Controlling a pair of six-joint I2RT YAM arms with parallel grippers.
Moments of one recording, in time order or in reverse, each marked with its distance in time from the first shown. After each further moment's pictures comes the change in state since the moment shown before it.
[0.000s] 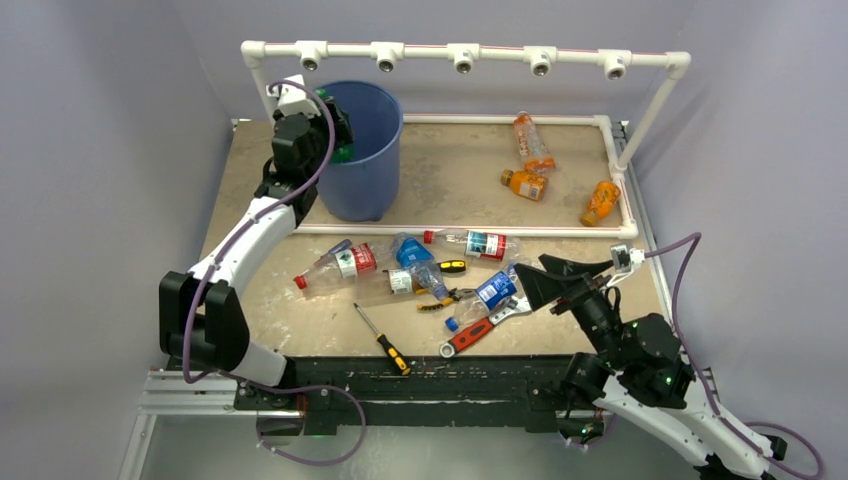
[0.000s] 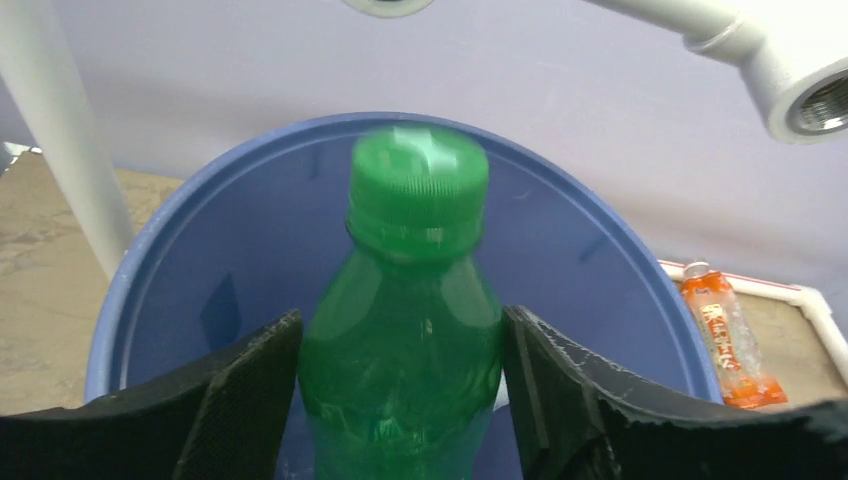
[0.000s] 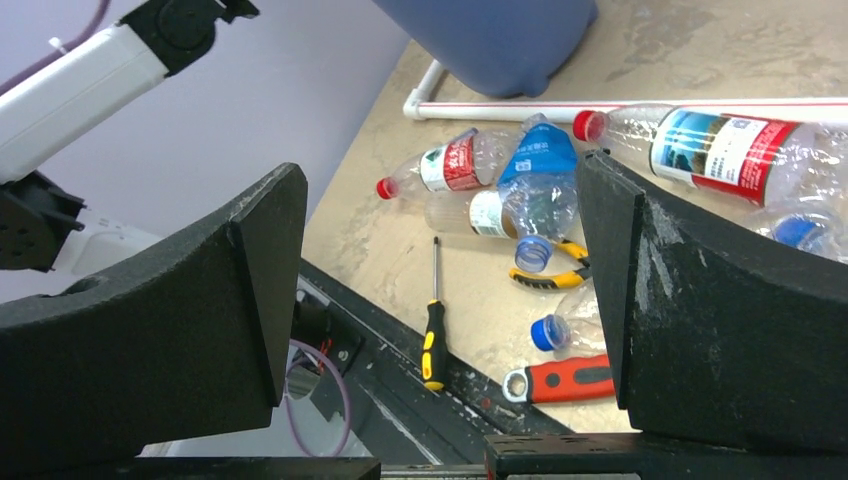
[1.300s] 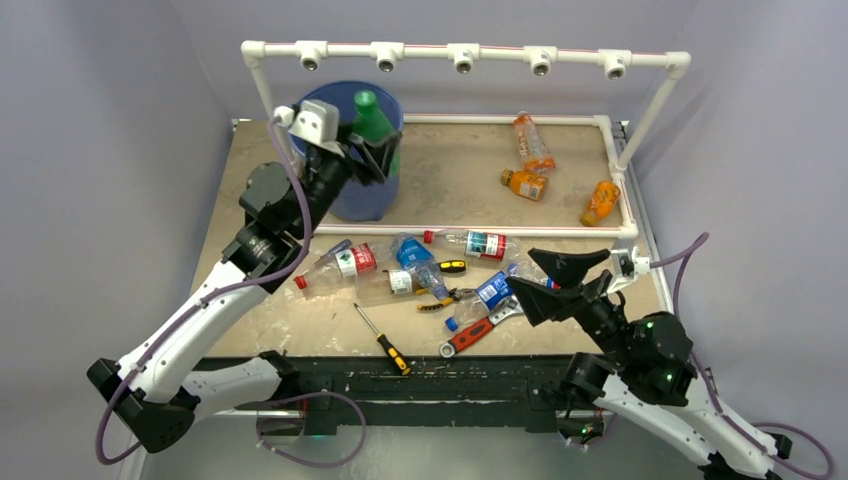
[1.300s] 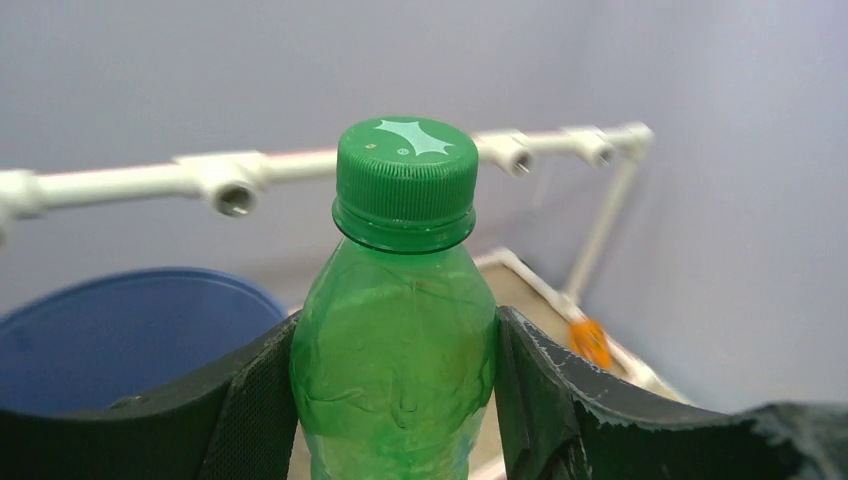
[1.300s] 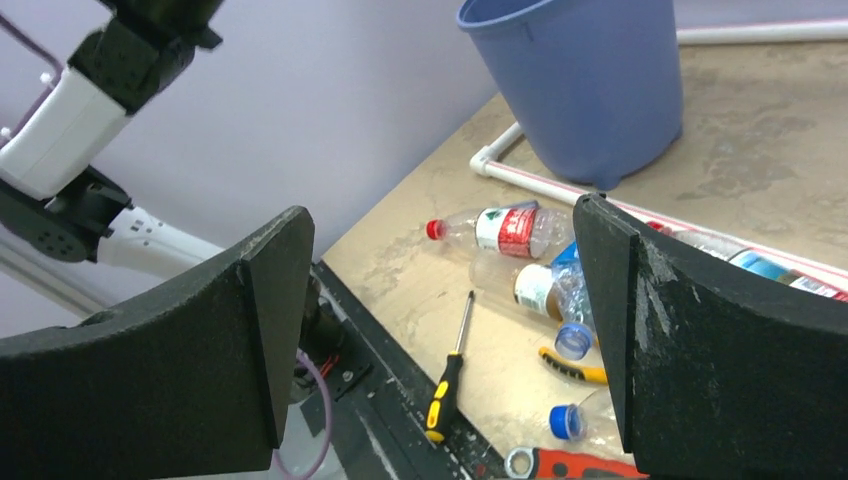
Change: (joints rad) left arm -0.432 -0.439 -0.026 -0.109 0.195 0.184; right arm 0.000 0.079 0.060 0.142 -0.236 -0.165
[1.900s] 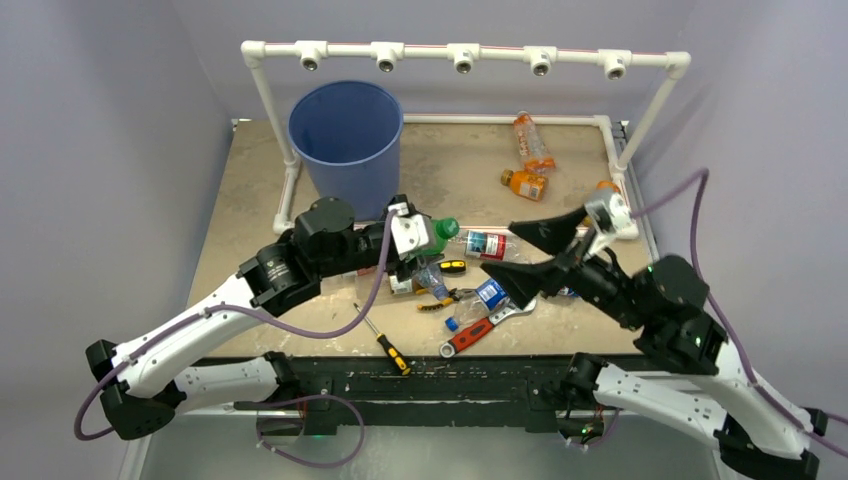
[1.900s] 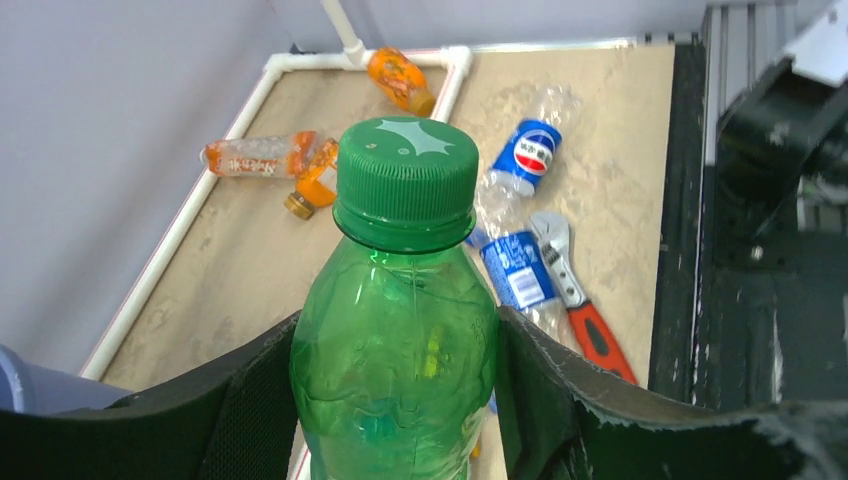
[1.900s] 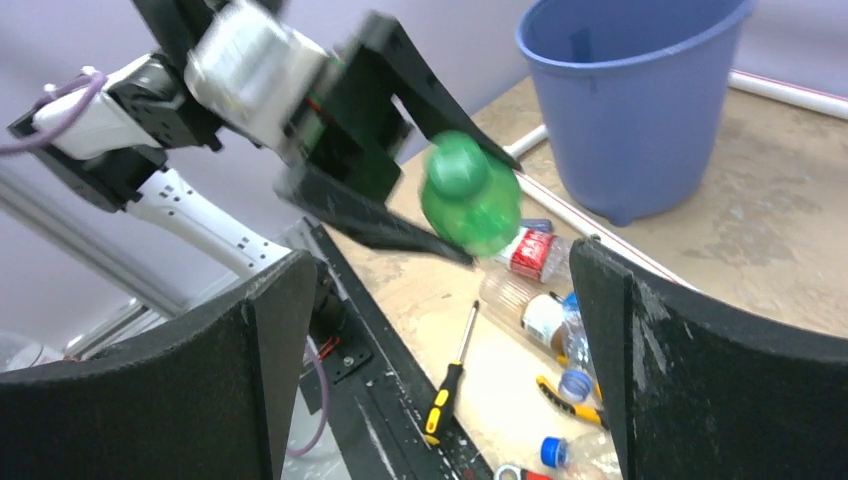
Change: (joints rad) left arm -0.267 -0.006 -0.027 -0.440 0.289 0.518; right arm 0.002 0.507 0.592 -0.315 -0.207 -0.119
